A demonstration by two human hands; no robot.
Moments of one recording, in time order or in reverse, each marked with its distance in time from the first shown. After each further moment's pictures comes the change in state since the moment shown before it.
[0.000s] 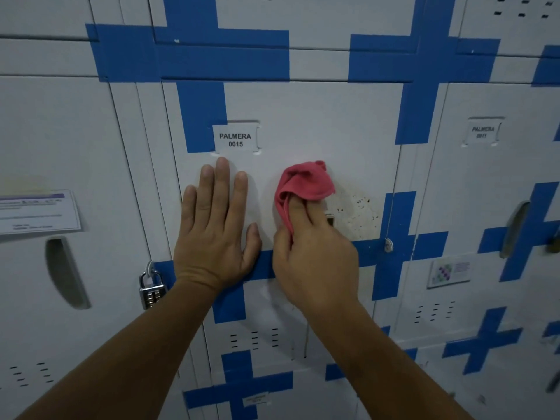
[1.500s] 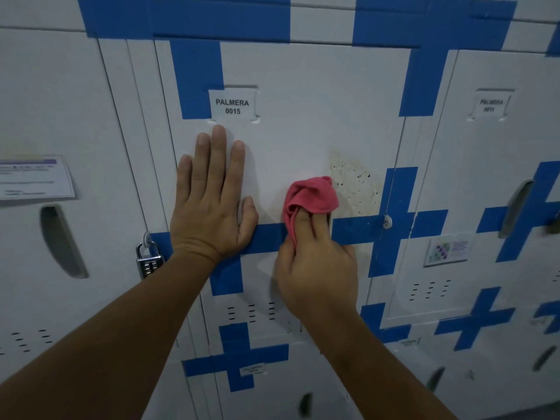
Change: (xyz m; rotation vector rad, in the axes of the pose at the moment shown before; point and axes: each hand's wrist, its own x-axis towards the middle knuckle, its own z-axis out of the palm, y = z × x) left_hand 0.000 0.001 -0.002 0.015 -0.006 -0.013; right_hand -0.045 0.018 0.019 -0.059 -0.094 0.102
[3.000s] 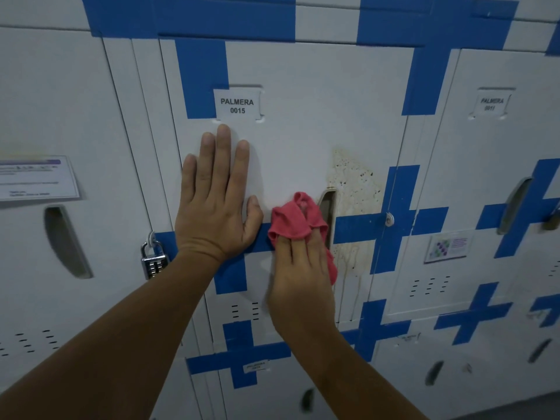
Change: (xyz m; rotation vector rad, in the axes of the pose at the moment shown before) left_hand 0.000 0.000 -0.002 -0.017 -0.009 -0.008; right_hand -0.029 -0.001 0.044 -0.060 0.159 -0.226
